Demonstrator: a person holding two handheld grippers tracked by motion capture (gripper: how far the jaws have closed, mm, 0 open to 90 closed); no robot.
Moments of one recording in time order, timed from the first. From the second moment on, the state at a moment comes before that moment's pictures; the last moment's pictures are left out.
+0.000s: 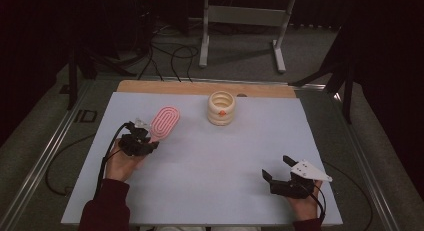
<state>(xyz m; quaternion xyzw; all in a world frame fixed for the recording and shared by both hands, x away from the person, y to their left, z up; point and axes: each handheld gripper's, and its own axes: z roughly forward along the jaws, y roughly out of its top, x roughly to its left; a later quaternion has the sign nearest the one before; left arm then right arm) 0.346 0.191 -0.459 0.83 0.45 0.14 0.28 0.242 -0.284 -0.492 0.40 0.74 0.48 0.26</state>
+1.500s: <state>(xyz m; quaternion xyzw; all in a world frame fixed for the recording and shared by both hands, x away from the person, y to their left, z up) 0.318 0.153 -0.429 0.83 0.38 0.18 0.36 0.266 -0.252 -0.469 0.40 0.76 0.47 0.21</state>
